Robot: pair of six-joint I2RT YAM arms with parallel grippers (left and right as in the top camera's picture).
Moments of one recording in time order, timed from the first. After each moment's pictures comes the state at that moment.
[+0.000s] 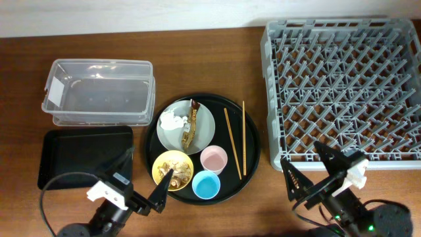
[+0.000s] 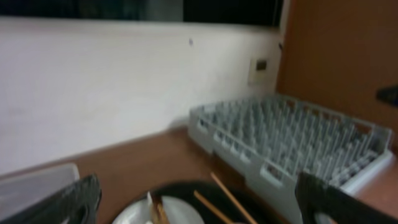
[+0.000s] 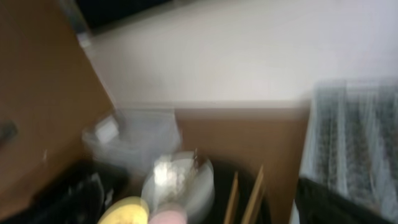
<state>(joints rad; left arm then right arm) -0.06 0.15 0.49 -0.28 0.54 -0.08 0.16 0.23 0.67 -0.55 -0.35 0.26</state>
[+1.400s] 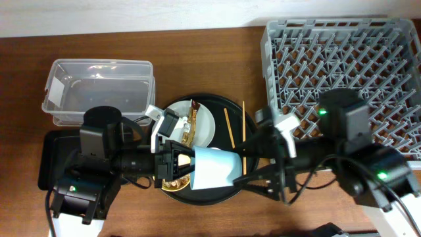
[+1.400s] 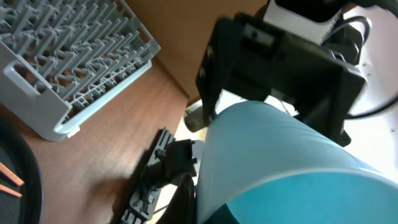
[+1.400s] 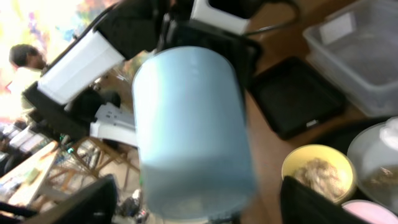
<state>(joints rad) -0.25 0.98 1.05 -0.63 1.26 -0.36 0.37 1.05 1.29 -0.93 -1.20 -0.10</state>
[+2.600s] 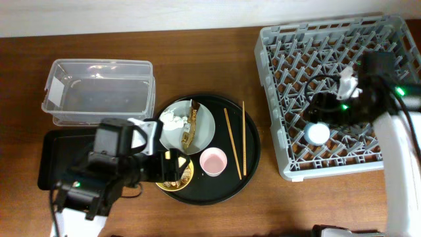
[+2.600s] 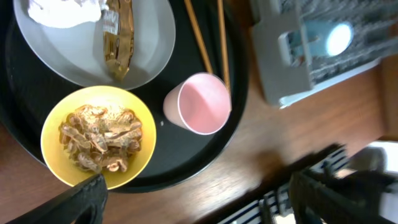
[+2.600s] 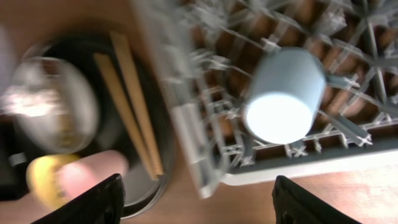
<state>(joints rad) -0.28 1.01 1.06 -1.07 0.42 -0.30 -0.15 1.40 1.48 -1.32 -0.30 0.18</state>
